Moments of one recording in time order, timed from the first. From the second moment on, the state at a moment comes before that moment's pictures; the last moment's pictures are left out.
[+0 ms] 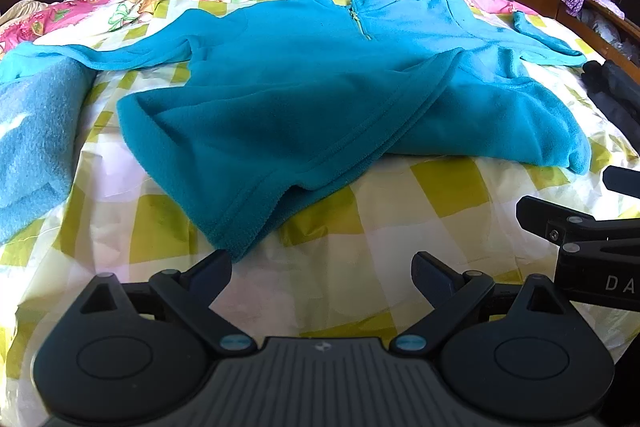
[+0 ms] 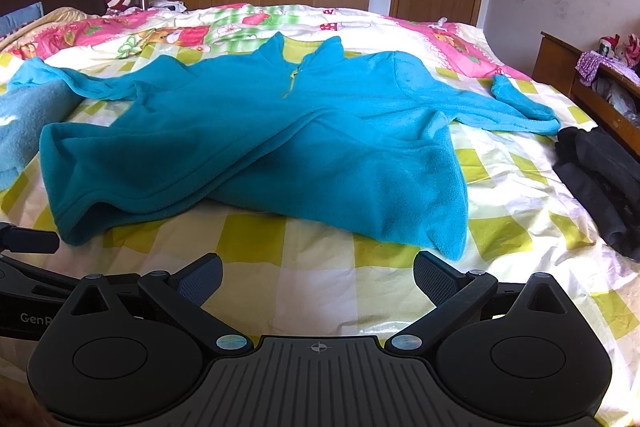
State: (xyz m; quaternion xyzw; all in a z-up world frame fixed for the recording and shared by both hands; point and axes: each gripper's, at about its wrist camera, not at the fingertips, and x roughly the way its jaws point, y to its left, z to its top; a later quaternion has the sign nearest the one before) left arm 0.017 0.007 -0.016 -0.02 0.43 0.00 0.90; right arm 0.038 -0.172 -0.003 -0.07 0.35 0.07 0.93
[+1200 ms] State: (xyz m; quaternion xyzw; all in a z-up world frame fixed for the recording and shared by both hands) left arm 0.036 0.089 0.019 -0.04 0.47 -0.02 0.88; right arm 0.093 -0.249 0.043 -0.07 0.38 0.15 0.91
